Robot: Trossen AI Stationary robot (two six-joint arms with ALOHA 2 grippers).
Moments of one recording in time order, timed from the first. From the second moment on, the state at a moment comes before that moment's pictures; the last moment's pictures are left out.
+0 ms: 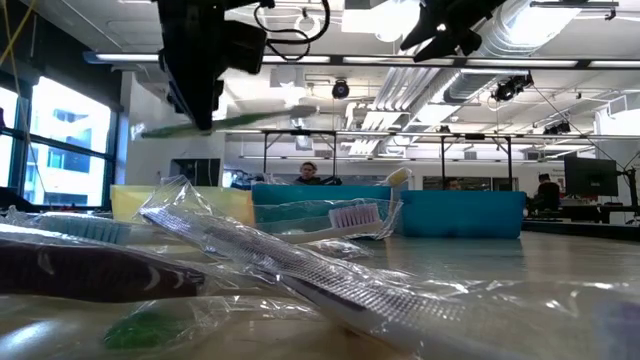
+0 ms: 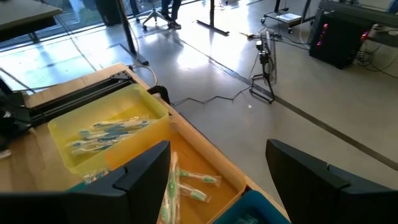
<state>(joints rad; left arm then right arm) 0.00 1.48 1.17 -0.88 0.17 -0.38 -0.61 1.14 1.19 -0.41 0.06 0.07</state>
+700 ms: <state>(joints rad) 0.36 1.47 1.39 -0.92 0.16 0.00 -0.61 1.14 1.19 -0.41 0.04 0.07</state>
